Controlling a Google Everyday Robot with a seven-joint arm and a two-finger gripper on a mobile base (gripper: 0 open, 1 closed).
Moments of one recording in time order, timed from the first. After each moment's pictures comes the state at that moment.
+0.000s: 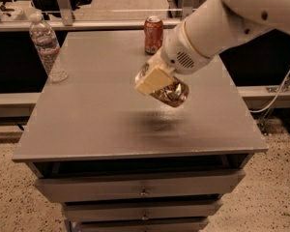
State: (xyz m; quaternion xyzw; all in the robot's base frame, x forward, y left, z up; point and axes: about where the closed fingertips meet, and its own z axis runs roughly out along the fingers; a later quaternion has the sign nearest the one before) arm 0.514 -0.025 0.941 -0.54 0.76 0.15 0.31
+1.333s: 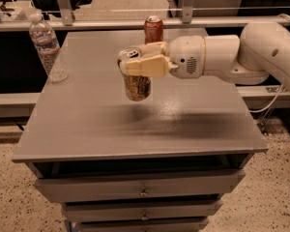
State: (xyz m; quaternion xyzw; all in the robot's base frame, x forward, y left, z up) arm 0.540 0.010 0.971 -0.44 0.60 0.47 0.47
